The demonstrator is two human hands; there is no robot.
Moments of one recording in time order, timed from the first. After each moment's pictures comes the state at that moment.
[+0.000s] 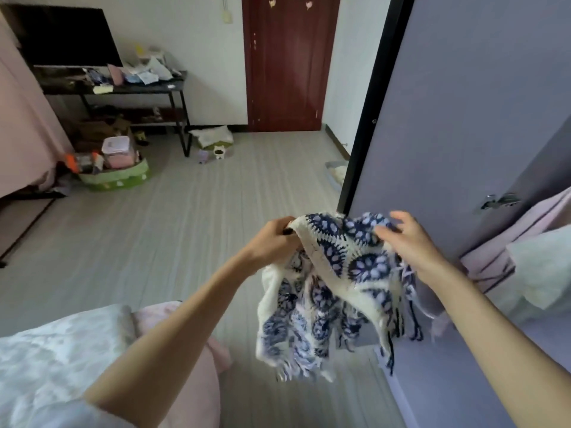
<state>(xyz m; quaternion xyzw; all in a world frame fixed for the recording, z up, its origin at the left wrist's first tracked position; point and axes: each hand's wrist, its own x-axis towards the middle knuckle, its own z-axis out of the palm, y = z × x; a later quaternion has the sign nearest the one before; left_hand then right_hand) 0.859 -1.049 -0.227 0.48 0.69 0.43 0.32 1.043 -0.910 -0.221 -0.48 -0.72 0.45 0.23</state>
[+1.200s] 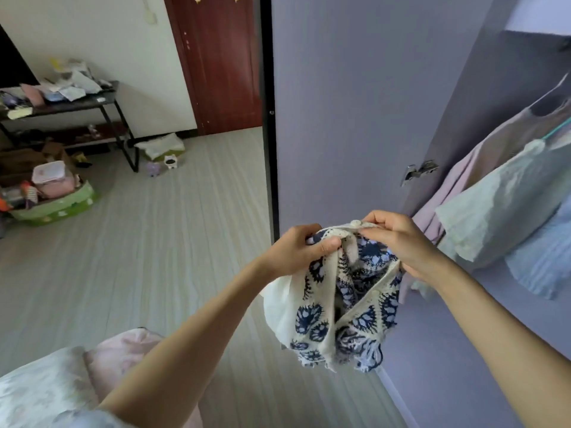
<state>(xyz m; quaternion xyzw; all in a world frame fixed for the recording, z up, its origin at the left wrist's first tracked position) 0.967 -0.976 -0.228 0.59 0.61 0.36 0.38 1.139 -0.893 -0.217 -0.35 -0.72 0.53 0.28</state>
